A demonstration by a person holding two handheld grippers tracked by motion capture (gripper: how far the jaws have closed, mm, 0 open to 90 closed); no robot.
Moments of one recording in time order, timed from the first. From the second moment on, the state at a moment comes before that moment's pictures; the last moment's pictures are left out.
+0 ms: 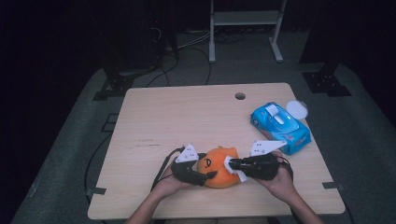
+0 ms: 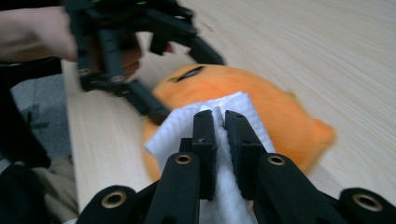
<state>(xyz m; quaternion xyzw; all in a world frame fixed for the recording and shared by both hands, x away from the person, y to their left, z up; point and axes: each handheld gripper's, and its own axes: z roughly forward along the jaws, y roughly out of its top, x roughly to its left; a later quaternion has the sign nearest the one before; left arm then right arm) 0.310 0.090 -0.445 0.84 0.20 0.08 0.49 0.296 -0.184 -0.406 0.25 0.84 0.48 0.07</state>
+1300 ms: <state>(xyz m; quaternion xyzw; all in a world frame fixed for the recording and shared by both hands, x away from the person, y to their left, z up) 0.298 0.078 -0.442 0.85 0.18 0.06 0.49 0.296 -0.192 -0.409 0.28 0.84 0.45 0.10</state>
